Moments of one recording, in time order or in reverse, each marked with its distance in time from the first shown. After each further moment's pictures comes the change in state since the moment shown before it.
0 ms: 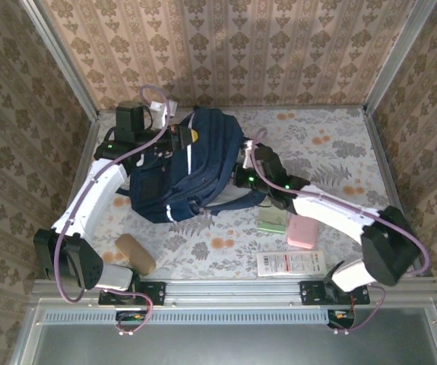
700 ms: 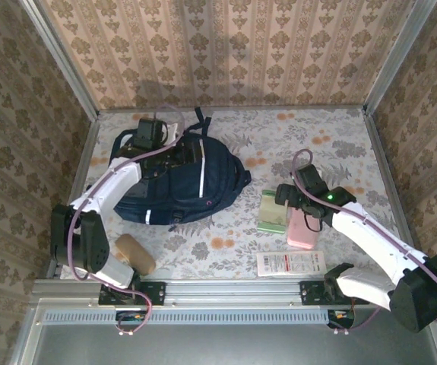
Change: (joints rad) left arm -0.041 0.115 -0.124 -0.009 -0.235 -0.029; right arm -0.243 -0.301 -0.137 -0.747 0.386 -0.106
